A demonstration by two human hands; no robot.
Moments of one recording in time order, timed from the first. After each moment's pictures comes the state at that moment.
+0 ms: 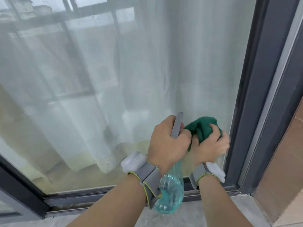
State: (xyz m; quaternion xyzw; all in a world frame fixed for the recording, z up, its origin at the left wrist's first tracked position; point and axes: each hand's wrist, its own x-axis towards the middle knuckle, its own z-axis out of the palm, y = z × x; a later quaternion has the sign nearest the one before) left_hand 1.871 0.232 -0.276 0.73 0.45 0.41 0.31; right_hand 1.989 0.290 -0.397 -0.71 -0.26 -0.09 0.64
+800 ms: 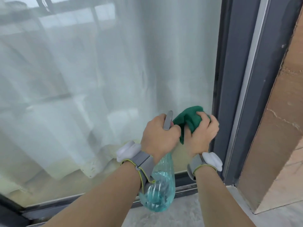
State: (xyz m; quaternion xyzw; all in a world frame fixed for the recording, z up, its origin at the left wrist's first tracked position) left_hand 1.914 0.254 -0.288 0.74 0.48 0.34 0.31; right_hand 2.039 0.290 -0.392 -0.67 -0.34 -0.14 0.65
